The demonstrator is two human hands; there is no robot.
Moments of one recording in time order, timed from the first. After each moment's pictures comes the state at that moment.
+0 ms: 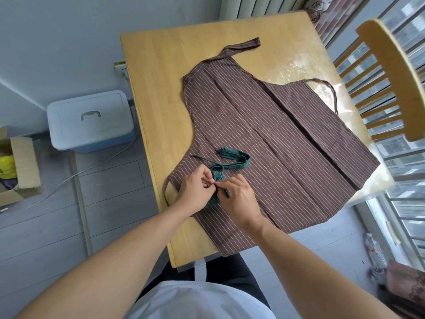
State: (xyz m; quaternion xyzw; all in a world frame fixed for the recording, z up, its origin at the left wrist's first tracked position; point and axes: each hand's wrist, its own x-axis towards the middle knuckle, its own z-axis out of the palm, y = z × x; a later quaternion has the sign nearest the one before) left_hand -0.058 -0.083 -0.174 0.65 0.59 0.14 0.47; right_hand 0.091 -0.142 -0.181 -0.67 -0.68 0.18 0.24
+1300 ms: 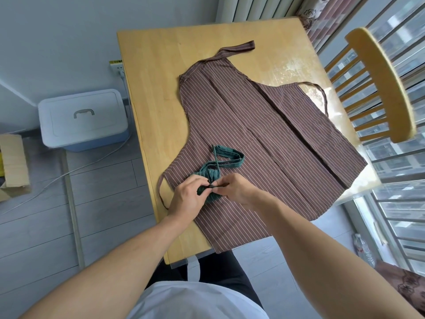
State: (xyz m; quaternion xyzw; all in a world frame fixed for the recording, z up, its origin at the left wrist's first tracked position) left_hand -0.066 -0.115 -0.197 0.74 0.51 0.28 0.34; right_hand 0.108 -0.110 -0.150 -0.70 -0.40 0.59 0.09
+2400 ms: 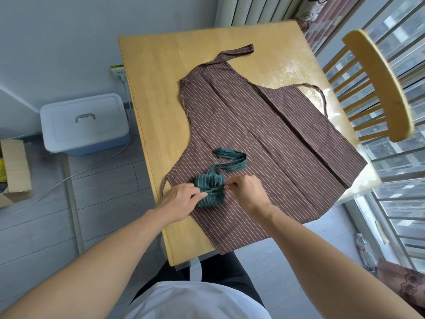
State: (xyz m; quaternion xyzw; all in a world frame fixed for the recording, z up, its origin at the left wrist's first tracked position) left_hand -0.105 -0.093 -0.195 0.79 0.46 0.00 0.41; right_hand 0.121 -0.130 -0.160 -0.73 -0.61 0.29 0.07
